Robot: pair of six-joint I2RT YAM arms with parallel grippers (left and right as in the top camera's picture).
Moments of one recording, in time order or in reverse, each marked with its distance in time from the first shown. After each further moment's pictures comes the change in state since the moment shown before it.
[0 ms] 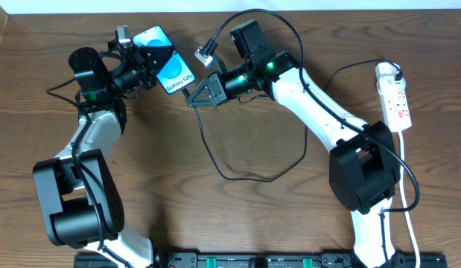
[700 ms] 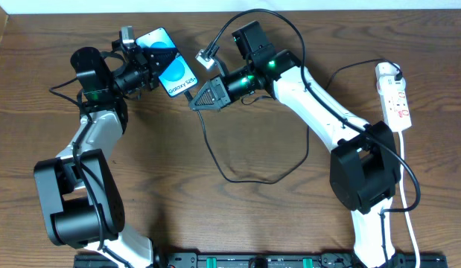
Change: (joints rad) left arm -0.007 0.000 0.000 -0.004 0.036 0.001; right arm -0.003 0.000 0.010 -0.086 -0.013 -0.107
